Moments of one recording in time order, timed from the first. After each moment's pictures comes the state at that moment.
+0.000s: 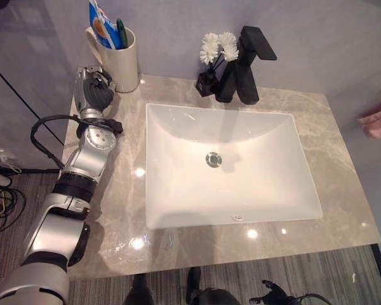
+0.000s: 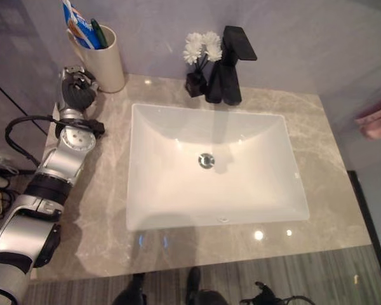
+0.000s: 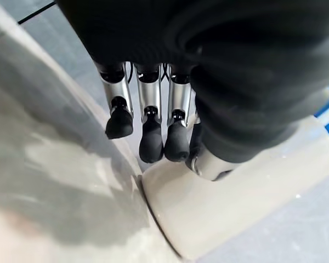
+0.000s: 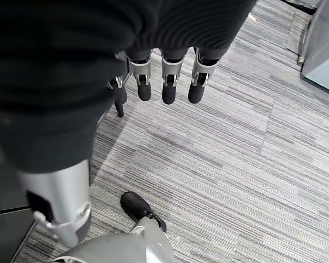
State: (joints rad) left arm -0.91 0.59 -0.28 0.62 0.04 0.03 0.53; right arm -0.01 -0.29 0.40 1.24 -0.04 -0.11 -0.09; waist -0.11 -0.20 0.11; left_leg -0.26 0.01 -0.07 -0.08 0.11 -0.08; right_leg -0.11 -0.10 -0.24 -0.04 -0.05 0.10
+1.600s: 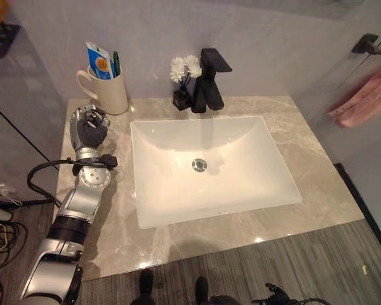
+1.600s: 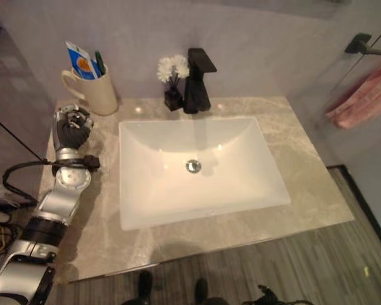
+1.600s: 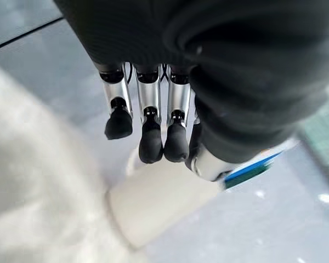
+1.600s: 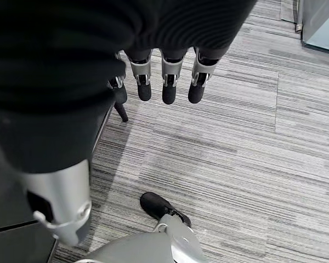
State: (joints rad) left arm -0.47 0.57 -0.10 0.24 0.10 0.00 0.53; right arm 0.02 -0.30 0.35 1.24 -0.03 -0.11 -0.08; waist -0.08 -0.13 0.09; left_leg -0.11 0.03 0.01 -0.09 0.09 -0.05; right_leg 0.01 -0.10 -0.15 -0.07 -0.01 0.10
